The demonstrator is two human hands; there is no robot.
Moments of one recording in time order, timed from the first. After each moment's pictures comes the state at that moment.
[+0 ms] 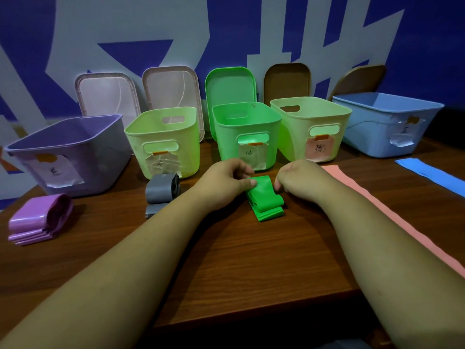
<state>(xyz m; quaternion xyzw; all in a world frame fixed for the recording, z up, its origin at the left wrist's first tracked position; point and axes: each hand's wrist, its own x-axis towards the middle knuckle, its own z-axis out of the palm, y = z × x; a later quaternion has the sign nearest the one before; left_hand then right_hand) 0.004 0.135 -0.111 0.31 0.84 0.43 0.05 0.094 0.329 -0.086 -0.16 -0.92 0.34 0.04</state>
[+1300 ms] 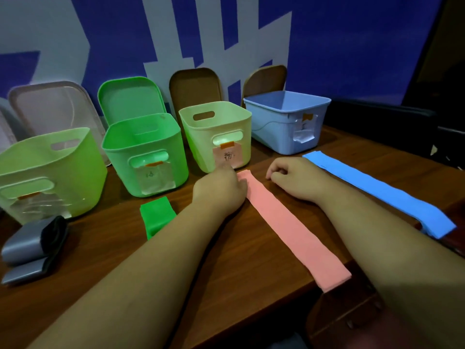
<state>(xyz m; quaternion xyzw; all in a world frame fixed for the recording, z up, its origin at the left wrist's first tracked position) 0.042 0.349 -0.121 0.31 0.94 0.12 -0.10 0.158 0.520 -0.114 -0.17 -0.93 0.29 0.17</state>
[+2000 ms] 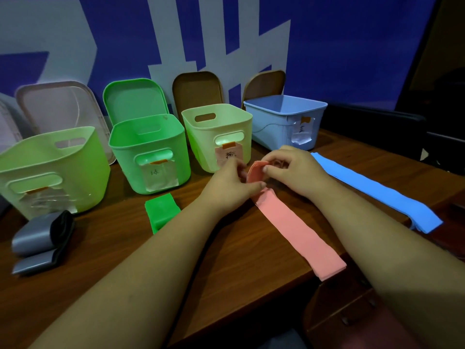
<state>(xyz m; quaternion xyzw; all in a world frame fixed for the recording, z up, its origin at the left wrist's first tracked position) 0.063 0.330 -0.112 0.40 0.82 0.41 0.05 0.161 0.511 -0.113 -0.09 -0.90 0.31 0.28</state>
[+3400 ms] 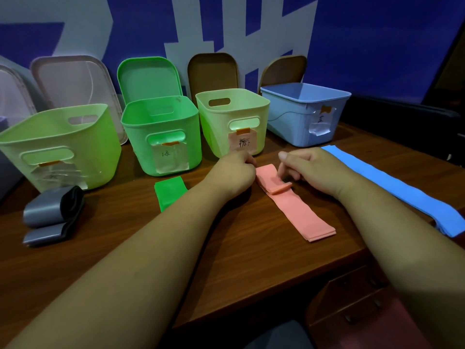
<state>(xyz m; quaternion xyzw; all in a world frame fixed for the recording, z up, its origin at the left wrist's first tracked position) 0.052 0.325 -0.105 0.35 0.88 0.32 0.03 0.177 0.508 -0.108 -0.11 -0.90 0.39 0.14</state>
